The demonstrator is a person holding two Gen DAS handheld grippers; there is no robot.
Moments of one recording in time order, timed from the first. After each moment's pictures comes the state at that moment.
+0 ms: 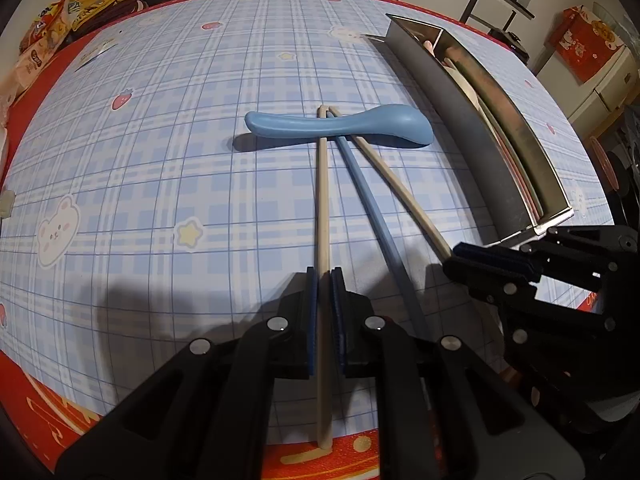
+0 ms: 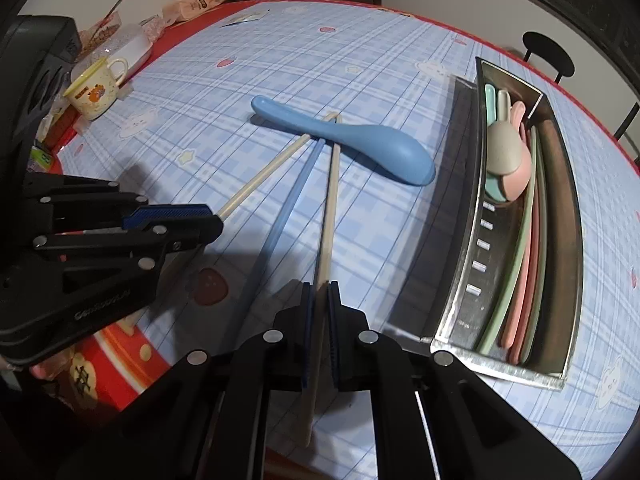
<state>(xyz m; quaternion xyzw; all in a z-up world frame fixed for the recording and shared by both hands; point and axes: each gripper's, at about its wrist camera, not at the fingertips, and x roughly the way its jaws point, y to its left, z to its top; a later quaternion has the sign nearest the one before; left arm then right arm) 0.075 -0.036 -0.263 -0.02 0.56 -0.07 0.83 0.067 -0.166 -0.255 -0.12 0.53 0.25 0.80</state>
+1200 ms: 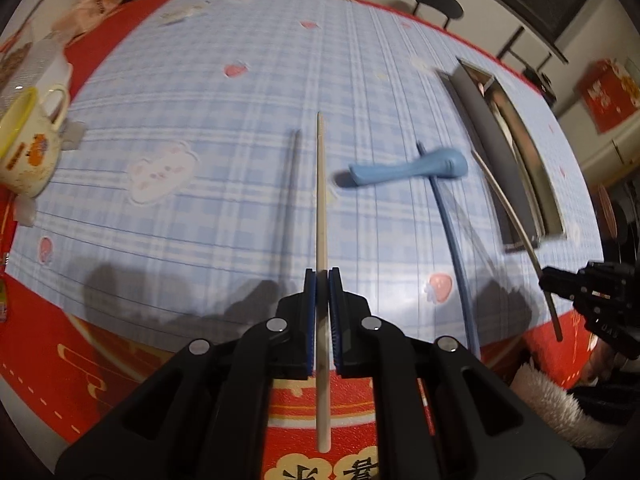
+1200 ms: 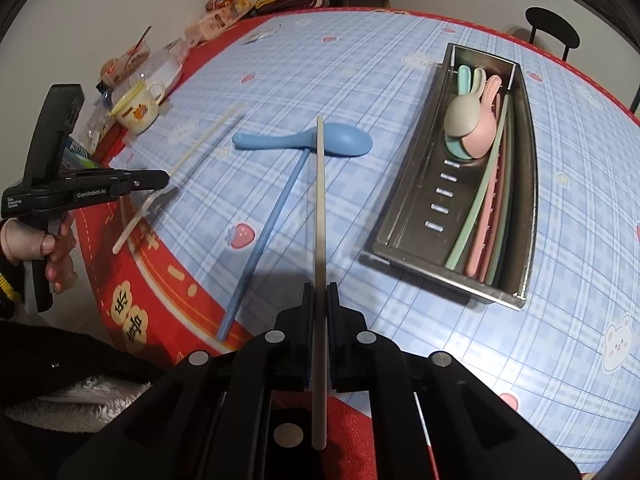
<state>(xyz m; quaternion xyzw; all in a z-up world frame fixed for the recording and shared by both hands) 0.032 0.055 -0.223 -0.09 0.56 -0.01 0.82 0.045 -0.232 -0.220 -0.04 0.54 0.31 0.78</state>
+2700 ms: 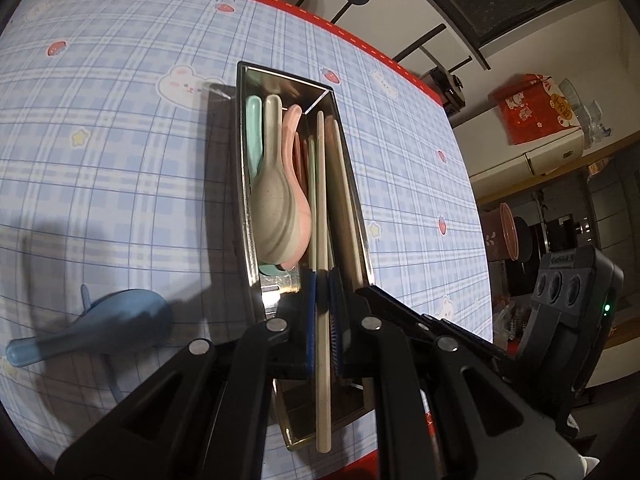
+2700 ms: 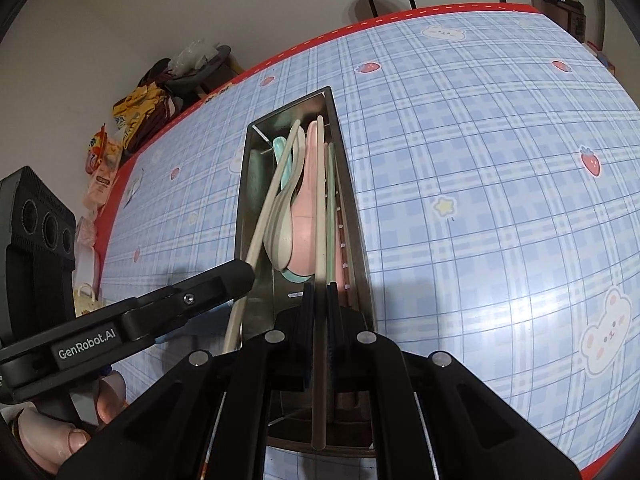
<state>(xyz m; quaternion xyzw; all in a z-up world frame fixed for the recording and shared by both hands) 0.203 -0.147 -0.226 -0.21 0.57 -0.19 0.77 0.163 -0.313 -0.225 0.18 0.53 0.12 0.82</state>
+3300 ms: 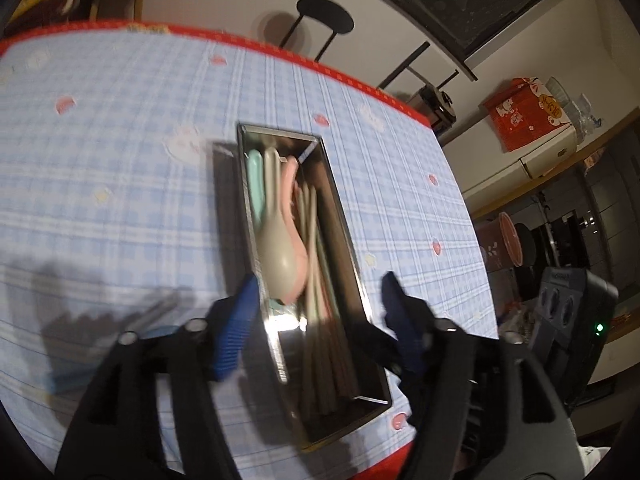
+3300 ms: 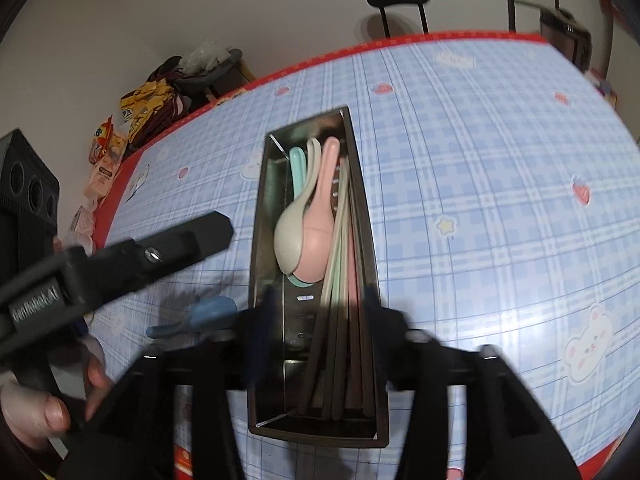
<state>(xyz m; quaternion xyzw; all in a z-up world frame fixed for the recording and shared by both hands) 0.204 -0.134 -0.188 -0.18 0.51 -0.19 0.82 0.154 -0.304 -0.201 0.14 0.51 0.12 0.84</state>
